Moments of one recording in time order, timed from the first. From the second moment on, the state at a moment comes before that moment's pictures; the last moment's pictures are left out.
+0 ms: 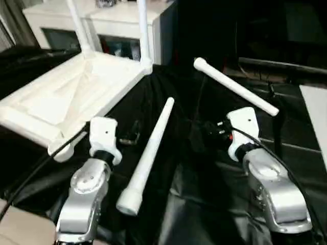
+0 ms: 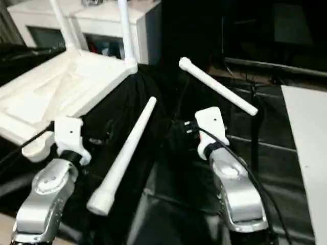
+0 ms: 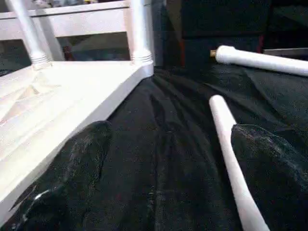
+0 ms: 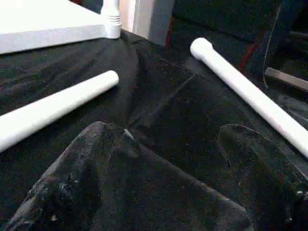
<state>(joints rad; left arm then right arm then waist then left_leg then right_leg) -0.09 0.10 0.01 -0.18 -0.04 0.28 -0.14 -0.19 -0.18 0.07 -0.29 -0.03 0.62 0.15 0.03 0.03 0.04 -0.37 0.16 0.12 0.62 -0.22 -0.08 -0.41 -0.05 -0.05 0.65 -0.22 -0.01</state>
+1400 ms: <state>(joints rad) -0.09 0.12 0.04 -0.21 -0.05 0.36 -0.13 -0.37 -0.22 -0.23 0.07 0.08 0.46 0.08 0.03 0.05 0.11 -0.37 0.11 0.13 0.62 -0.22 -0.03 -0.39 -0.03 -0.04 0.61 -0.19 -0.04</state>
